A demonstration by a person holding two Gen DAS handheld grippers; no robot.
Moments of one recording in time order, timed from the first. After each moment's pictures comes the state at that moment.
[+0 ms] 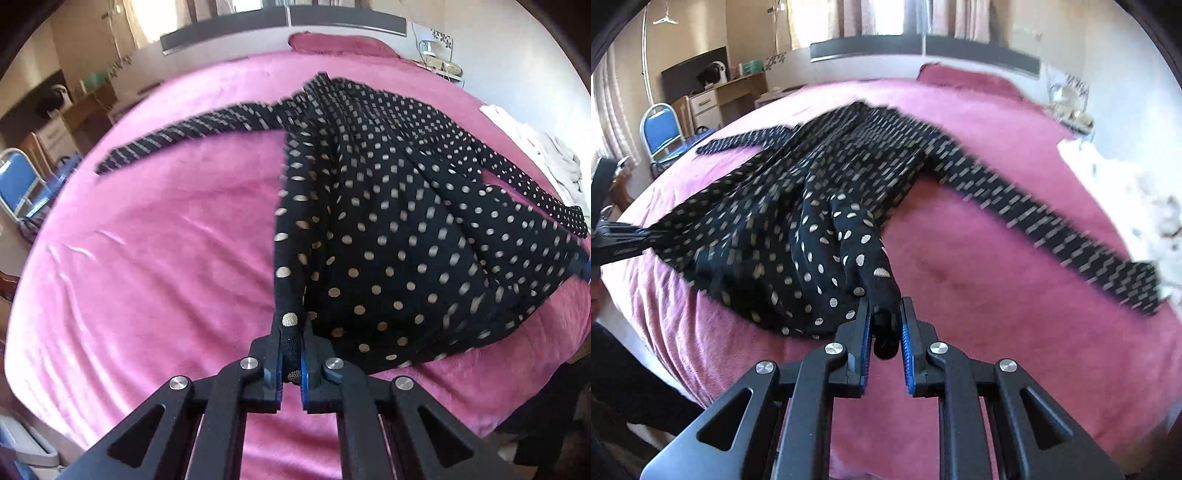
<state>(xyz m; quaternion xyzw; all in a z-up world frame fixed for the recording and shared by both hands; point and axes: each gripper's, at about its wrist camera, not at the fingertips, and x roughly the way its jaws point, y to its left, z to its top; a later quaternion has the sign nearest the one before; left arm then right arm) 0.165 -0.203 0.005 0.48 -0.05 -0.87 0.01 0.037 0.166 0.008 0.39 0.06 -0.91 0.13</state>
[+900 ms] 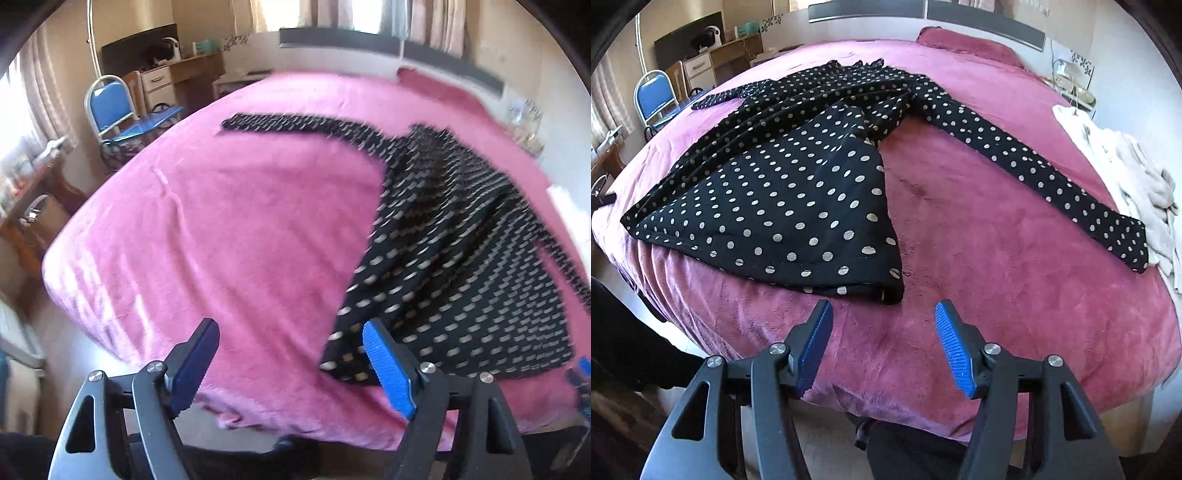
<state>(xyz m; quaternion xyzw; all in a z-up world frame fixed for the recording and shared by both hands) 0.203 -0.228 0.029 0.45 0.07 -0.88 0.14 0.054 0.183 -0.013 0.47 0.08 -0.87 0.13</state>
